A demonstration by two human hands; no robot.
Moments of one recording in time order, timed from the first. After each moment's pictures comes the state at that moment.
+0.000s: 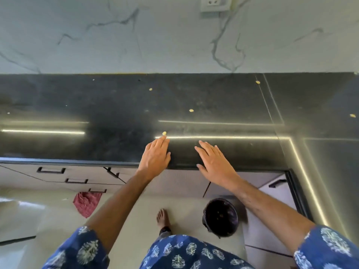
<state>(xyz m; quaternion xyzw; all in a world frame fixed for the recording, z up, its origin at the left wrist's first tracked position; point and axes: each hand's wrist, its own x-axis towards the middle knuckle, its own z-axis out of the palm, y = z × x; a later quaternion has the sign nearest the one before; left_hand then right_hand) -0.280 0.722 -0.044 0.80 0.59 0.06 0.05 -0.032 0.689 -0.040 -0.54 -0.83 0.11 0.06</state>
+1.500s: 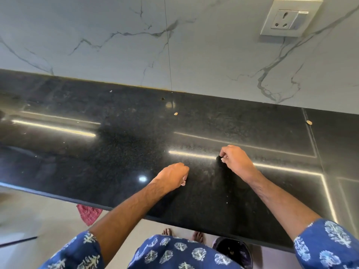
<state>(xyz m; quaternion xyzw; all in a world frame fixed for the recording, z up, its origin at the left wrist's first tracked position) -0.329 0.898 -0.066 0.80 0.53 -0.08 0.25 -0.066 0.962 -0.058 -0.61 -0.76 0.22 0.04</state>
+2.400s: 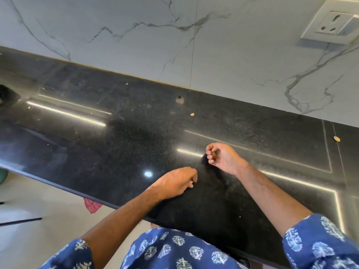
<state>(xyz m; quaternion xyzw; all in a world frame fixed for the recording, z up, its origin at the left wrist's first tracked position) -0.368 0.886 -0.069 0.79 0.50 0.10 0.33 -0.169 0.999 -0.049 -0.53 -0.26 0.78 0.23</state>
